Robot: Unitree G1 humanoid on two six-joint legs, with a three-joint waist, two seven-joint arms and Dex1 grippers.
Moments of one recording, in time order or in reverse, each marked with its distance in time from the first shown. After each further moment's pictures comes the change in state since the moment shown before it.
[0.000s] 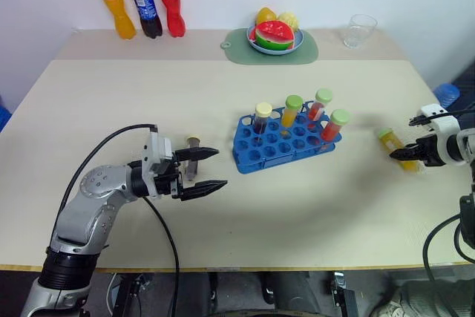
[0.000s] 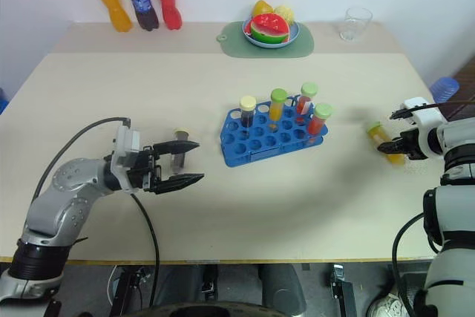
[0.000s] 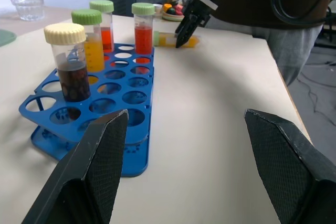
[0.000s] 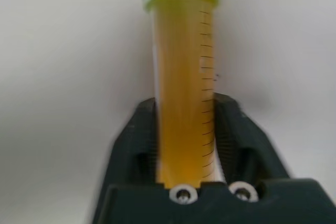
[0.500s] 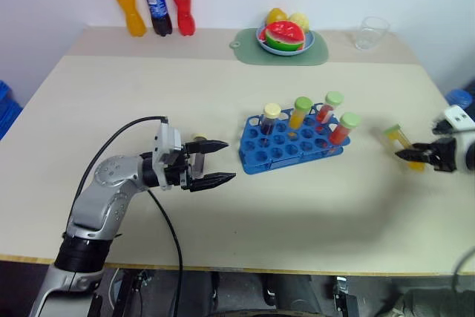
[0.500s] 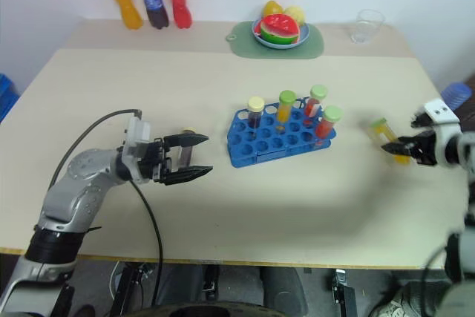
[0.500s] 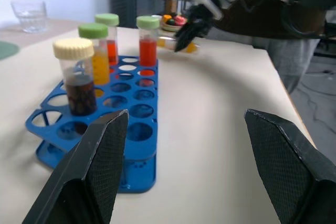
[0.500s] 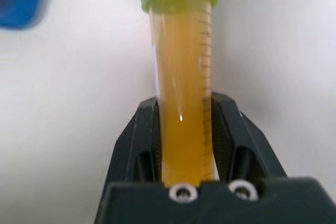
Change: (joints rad) left arm -0.125 -0.055 -0.063 0.127 0.019 -0.037 -0.041; right arm 0.602 -0.084 -0.412 -0.721 0.258 0.101 0.074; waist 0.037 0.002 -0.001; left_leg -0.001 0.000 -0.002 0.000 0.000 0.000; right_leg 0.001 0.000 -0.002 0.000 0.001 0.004
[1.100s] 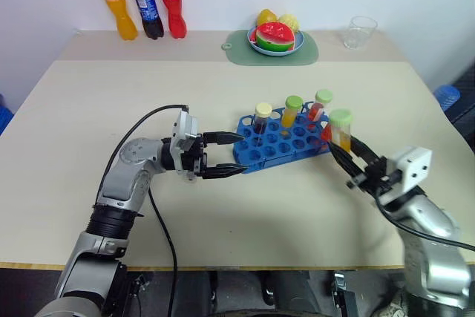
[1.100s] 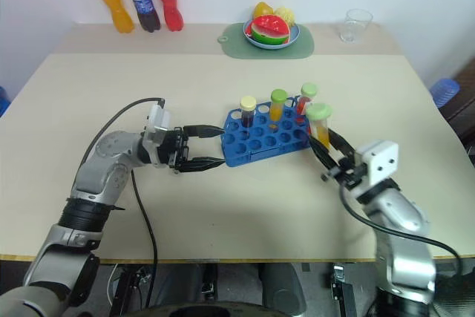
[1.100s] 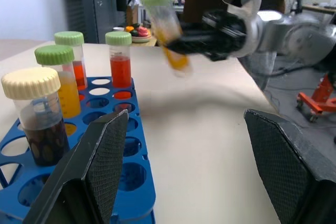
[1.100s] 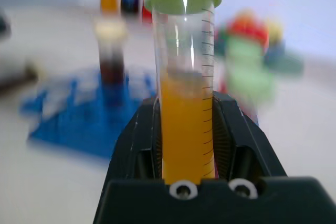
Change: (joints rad) left arm -0.188 -0.097 -0.064 0.261 0.051 -0.092 -0.151; right arm 0.401 0.771 -0.064 -0.908 0.058 -0.442 -0.535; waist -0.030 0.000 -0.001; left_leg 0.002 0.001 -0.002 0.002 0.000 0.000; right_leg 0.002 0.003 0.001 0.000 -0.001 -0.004
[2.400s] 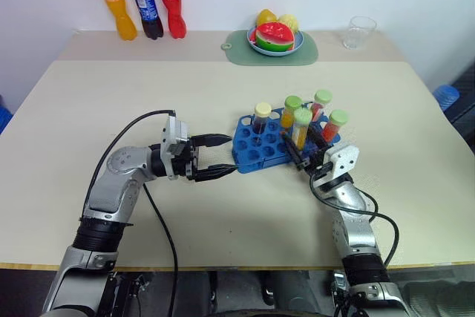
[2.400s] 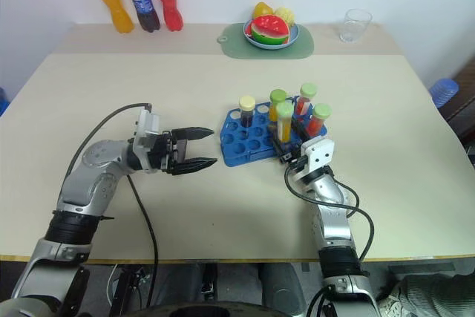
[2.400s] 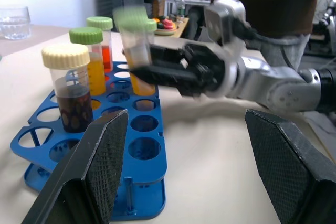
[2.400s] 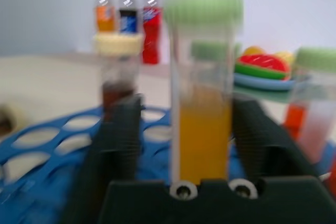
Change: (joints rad) left arm 0.097 0.039 0.049 -0.101 -0.008 0.034 0.093; right arm -0.187 0.077 0.259 0.599 -0.067 -0.524 -0.144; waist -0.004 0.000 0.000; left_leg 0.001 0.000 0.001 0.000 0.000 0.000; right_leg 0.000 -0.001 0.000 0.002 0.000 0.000
